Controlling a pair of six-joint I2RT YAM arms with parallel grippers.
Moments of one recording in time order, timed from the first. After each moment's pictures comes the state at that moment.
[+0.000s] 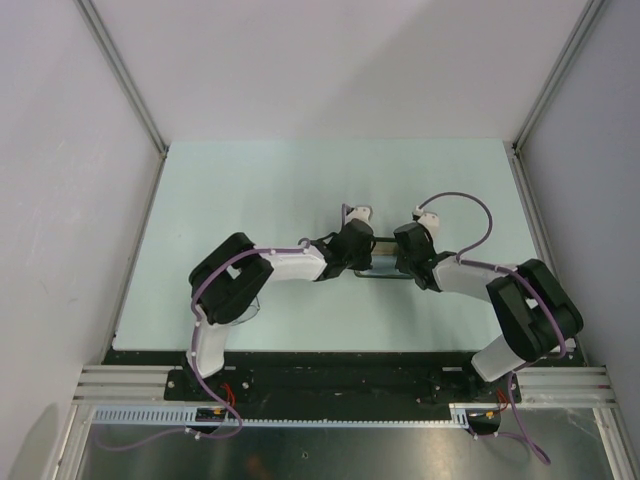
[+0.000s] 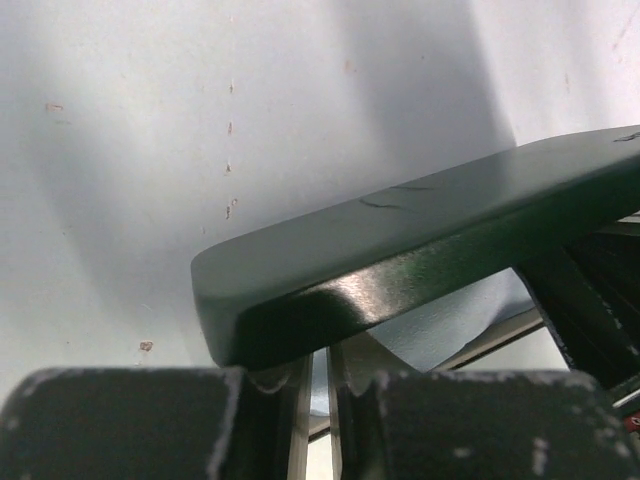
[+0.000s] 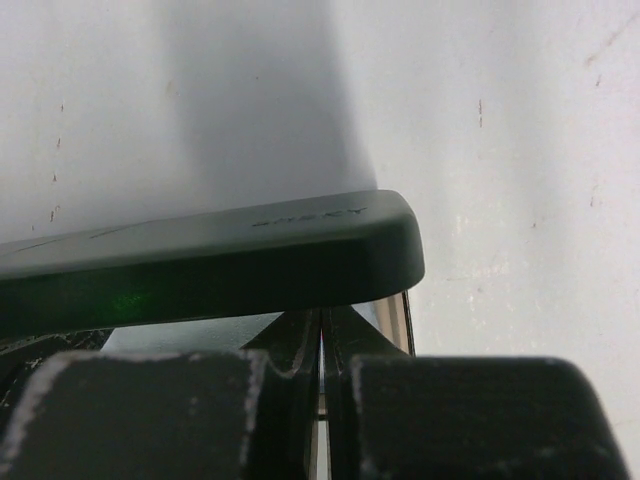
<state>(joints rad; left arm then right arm) -0.89 2.00 1.20 0.08 -0.17 -0.61 0.51 1.55 0.69 0.00 0.38 0.61</state>
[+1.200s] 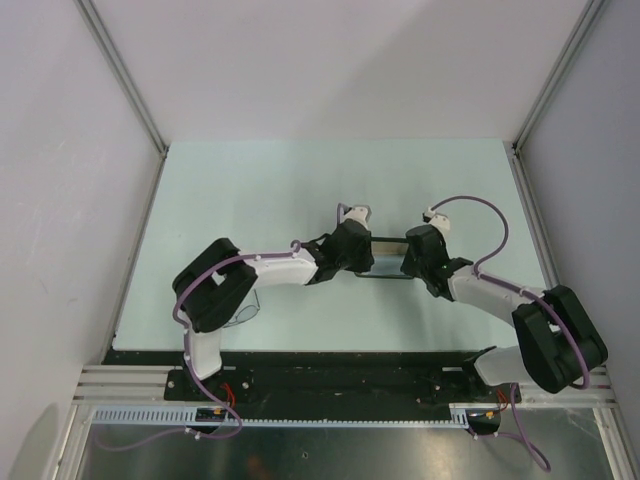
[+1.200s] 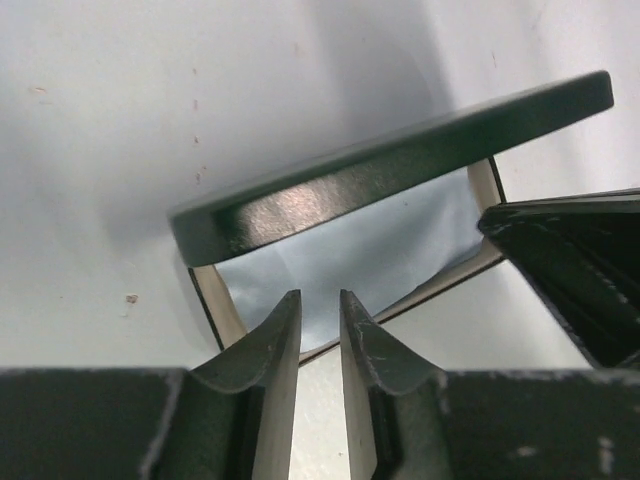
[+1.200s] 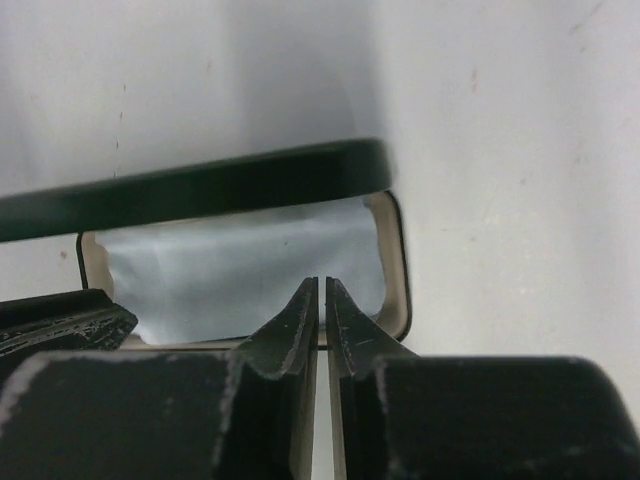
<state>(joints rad) -0.90 1.89 1.12 0.10 -0.14 -0.60 0.49 1.35 0.62 -0.03 0.33 0.65</state>
